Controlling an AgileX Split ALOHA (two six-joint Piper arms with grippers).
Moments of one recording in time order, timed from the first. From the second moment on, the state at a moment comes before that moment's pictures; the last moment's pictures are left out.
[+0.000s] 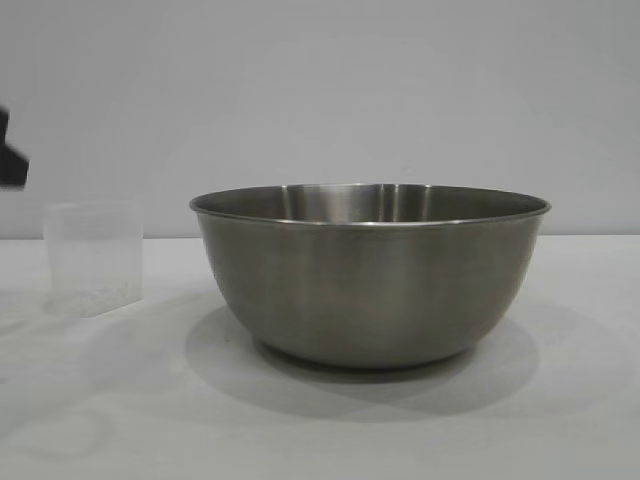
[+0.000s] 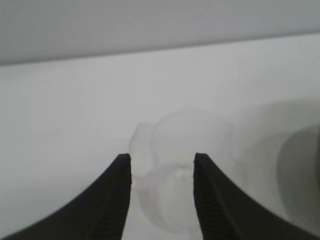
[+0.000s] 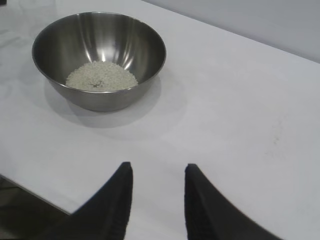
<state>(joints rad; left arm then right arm) -0.23 1.20 -0.28 0.09 -0.38 -0.08 0.33 -0.01 -0.50 0.13 1.15 -0.25</state>
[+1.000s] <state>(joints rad) -0.30 0.24 -0.51 -0.04 1.07 0.05 0.33 -0.01 -0.50 0.13 1.15 -0.25</state>
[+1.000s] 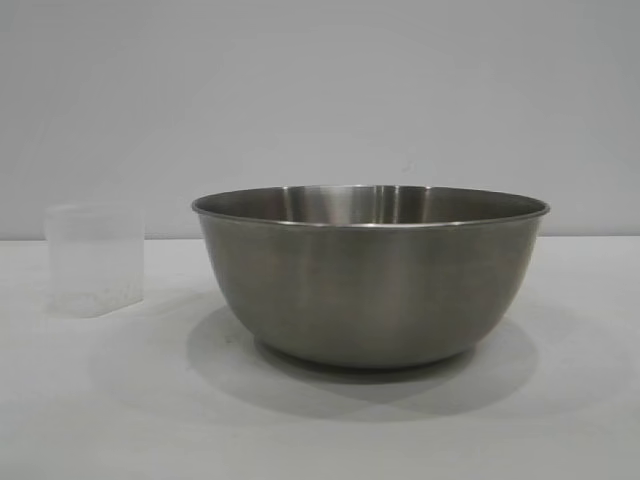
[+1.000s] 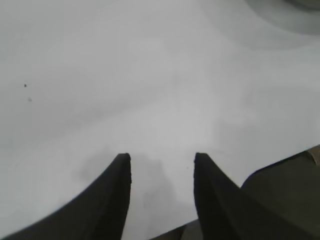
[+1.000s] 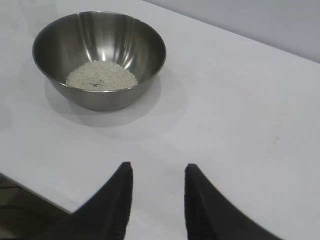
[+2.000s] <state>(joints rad) -0.30 -0.02 -0.48 -0.03 1.12 0.03 0.33 -0.02 -0.50 0.13 1.15 -0.25</state>
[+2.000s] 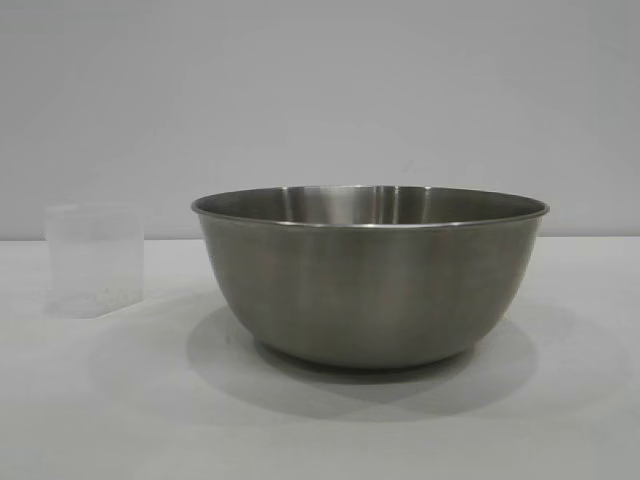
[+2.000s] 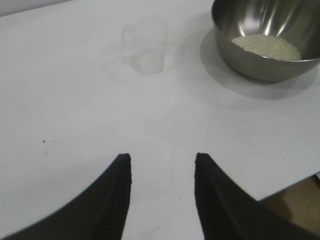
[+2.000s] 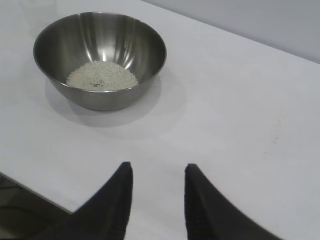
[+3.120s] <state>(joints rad) -0.30 -0.02 -0.48 -0.03 1.12 0.03 0.33 -0.02 -0.49 0.19 1.15 -0.19</state>
